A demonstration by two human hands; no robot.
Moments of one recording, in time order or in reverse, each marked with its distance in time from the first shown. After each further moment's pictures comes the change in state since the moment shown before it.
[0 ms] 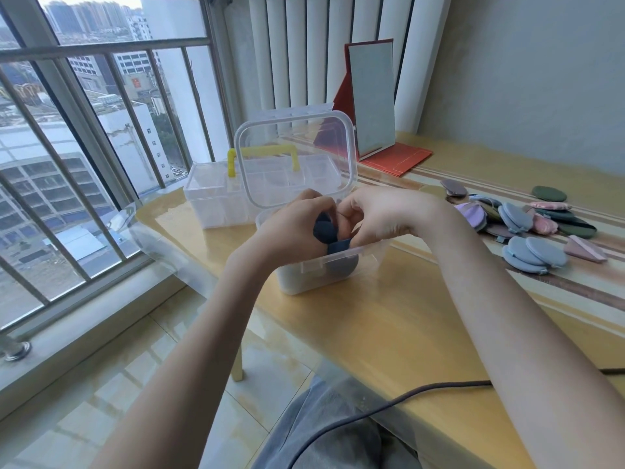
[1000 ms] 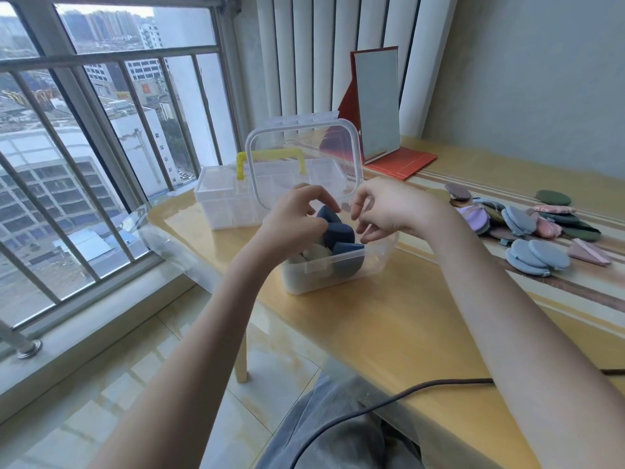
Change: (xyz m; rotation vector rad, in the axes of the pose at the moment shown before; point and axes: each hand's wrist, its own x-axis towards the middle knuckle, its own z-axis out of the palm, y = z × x) left_hand -0.005 0.006 -0.005 -0.338 0.191 -0.128; right_hand 0.000 -0.001 0.000 0.213 0.228 0.189
